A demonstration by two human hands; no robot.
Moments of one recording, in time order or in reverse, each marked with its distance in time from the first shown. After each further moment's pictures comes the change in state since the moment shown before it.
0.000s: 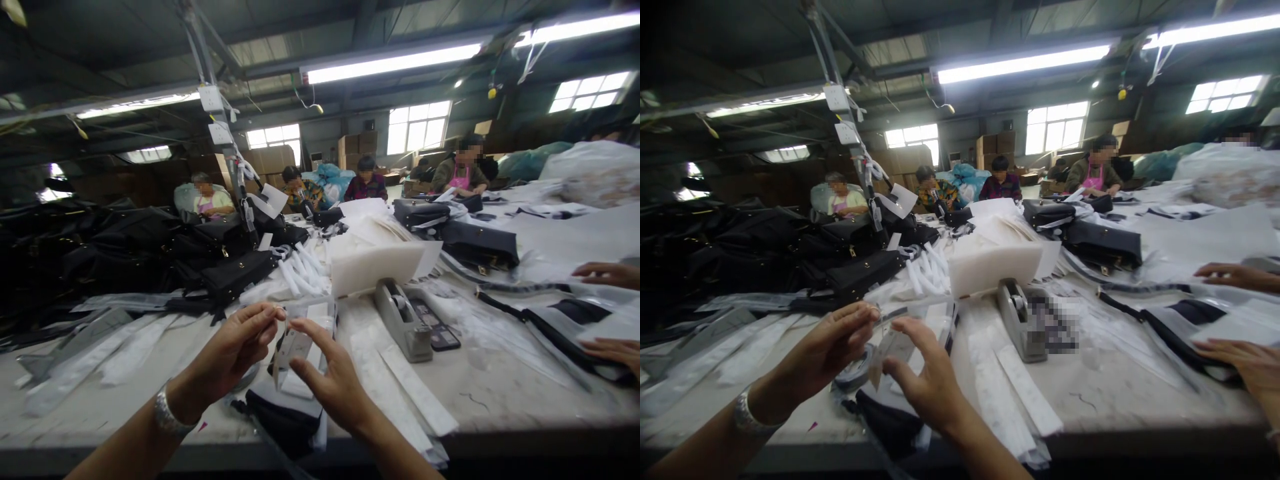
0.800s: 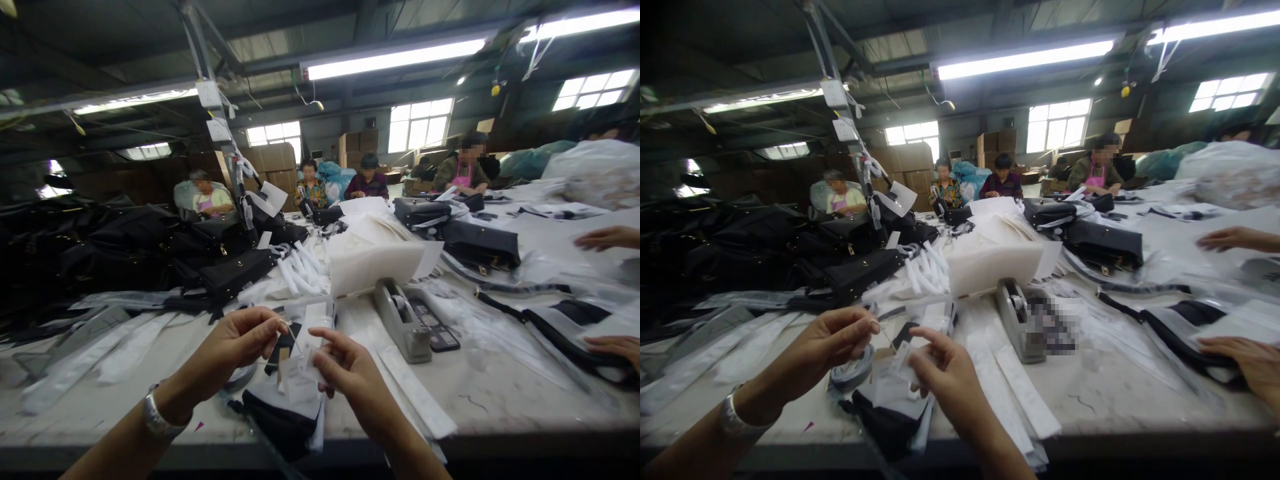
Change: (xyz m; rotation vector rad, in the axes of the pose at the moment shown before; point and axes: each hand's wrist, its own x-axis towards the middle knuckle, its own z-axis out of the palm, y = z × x) left_hand -0.001 0.001 -0.002 0.339 -0.015 0.051; right_hand -0.011 -0.001 -0.024 0.448 -0.026 0.459
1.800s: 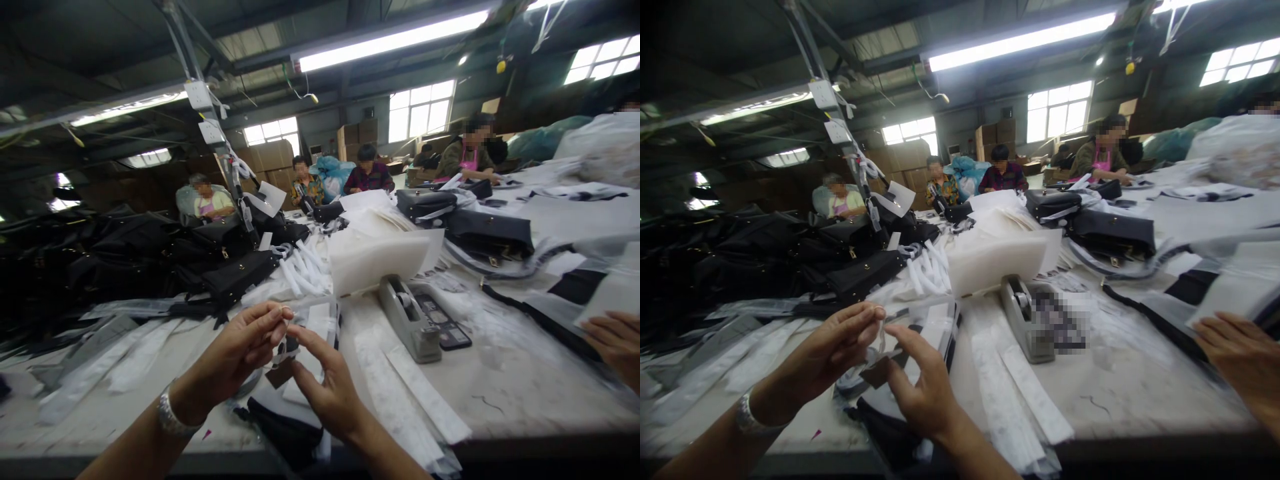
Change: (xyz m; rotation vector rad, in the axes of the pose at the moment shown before) left_hand 0.019 0.014 0.015 -0.338 -0.026 -0.082; right_hand 0.022 0.011 0.026 -0.340 0.012 -0.524
